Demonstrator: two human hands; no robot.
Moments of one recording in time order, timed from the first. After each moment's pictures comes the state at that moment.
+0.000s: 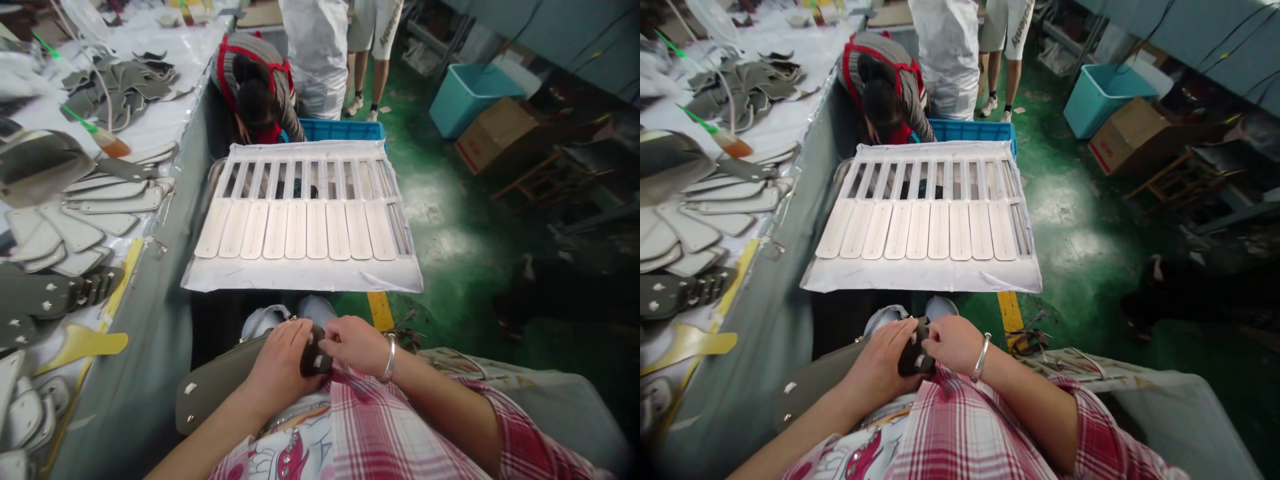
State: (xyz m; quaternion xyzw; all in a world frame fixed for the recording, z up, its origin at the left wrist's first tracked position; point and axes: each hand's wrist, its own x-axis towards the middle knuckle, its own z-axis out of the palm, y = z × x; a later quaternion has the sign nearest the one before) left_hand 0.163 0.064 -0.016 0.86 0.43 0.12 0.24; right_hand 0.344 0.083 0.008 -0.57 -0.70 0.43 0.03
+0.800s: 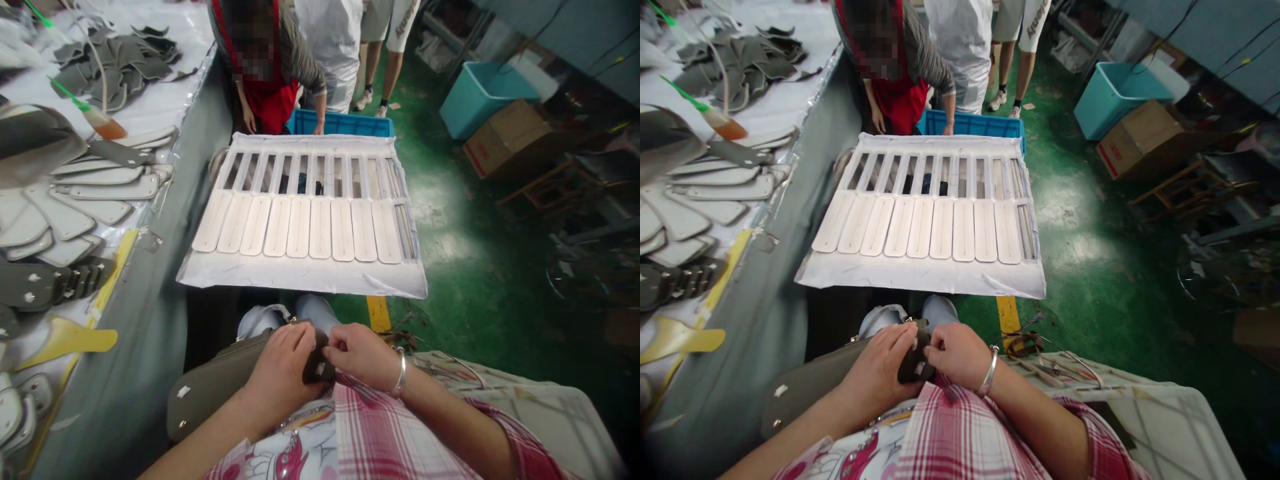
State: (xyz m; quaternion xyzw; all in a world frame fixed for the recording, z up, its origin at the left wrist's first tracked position) left_hand 0.167 0.070 -0.016 0.85 0.44 0.11 0.27; right_hand 0.346 0.084 -0.002 -0.58 -0.65 0.48 0.06
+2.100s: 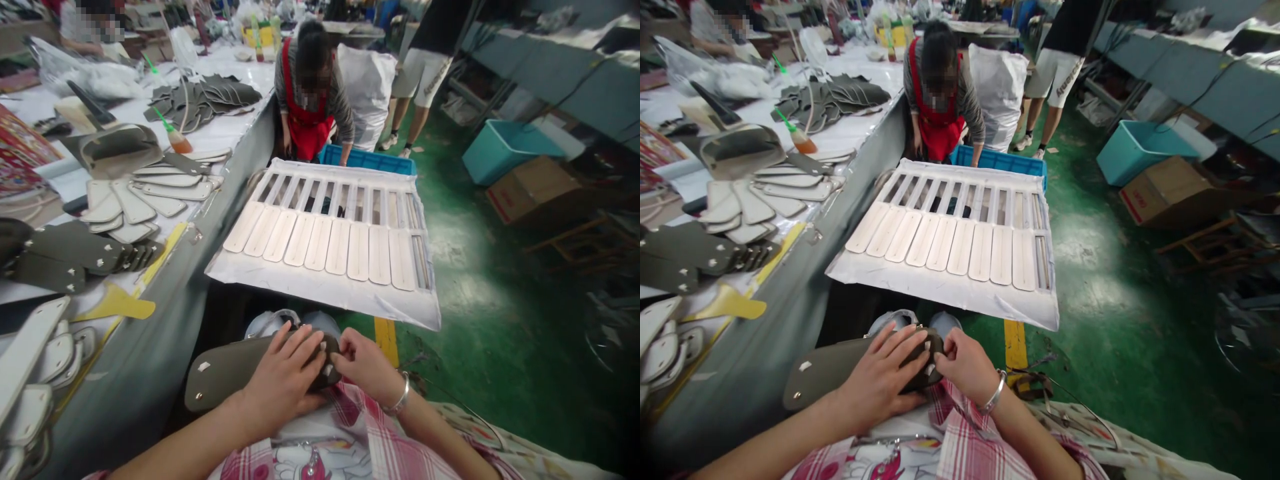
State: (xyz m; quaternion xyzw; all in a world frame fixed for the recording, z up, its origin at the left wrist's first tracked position) left_hand 0.140 0.047 -0.005 0.91 0.37 0.09 0.14; right_hand 0.338 0.064 -0.025 -0.59 -0.64 0.47 0.16
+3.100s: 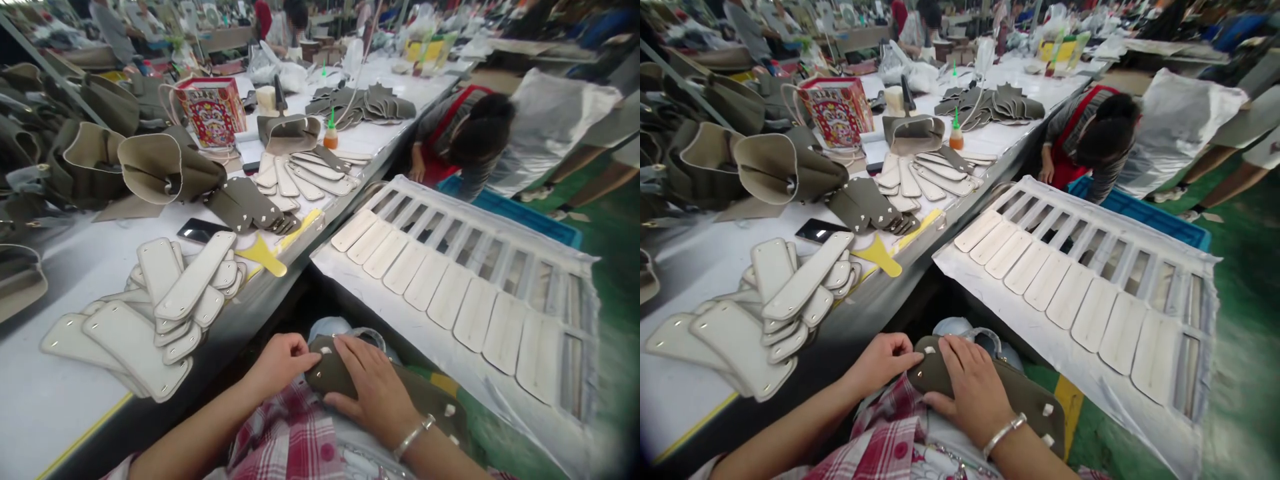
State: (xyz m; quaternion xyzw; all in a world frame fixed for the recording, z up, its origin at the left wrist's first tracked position) left_hand -0.033 -0.007 -0.011 0.41 0.72 0.31 0.46; right_hand 0.157 0.066 -0.001 -0.27 -0.94 0.19 0.03
